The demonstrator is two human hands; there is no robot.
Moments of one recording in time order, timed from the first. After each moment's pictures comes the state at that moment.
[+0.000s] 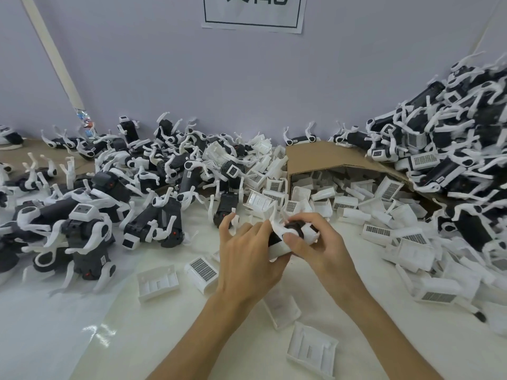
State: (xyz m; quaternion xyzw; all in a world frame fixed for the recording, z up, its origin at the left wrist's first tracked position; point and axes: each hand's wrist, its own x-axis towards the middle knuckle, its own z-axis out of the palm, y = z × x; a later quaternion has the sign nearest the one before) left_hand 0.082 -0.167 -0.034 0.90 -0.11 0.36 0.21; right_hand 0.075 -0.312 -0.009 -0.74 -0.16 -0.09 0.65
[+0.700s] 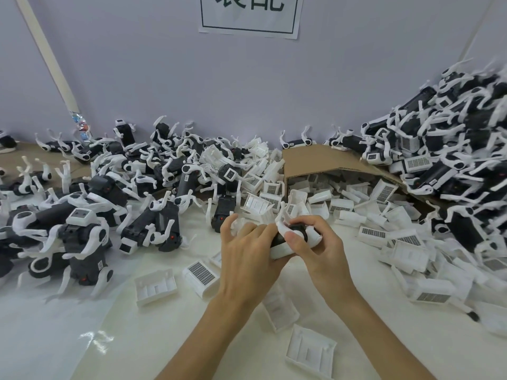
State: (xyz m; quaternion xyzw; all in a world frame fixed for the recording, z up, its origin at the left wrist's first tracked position) left_hand 0.085 -0.167 -0.030 0.88 -0.14 0.40 0.20; right_hand 0.082 -0.307 -0.017 -0.71 -0.15 -0.15 0.67
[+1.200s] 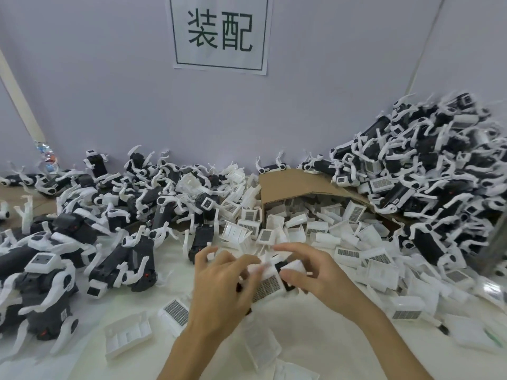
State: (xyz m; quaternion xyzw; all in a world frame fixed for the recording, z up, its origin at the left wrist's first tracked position) left_hand 0.089 -0.153 -0.025 0.84 -0.21 0.41 0.29; right_hand 0.087 -0.358 0.010 -0.81 -0.20 -0.02 0.56
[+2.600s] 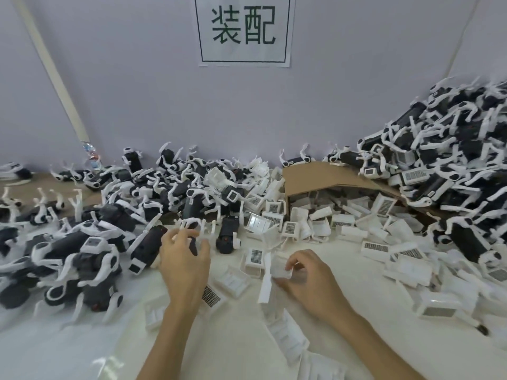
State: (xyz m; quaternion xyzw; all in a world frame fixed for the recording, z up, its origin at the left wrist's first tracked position) left_hand 0.114 -0.081 -0.033 0.82 0.17 0.33 0.43; right_hand 0.111 -0.319 -0.056 -0.90 -0.12 -0.11 0.41
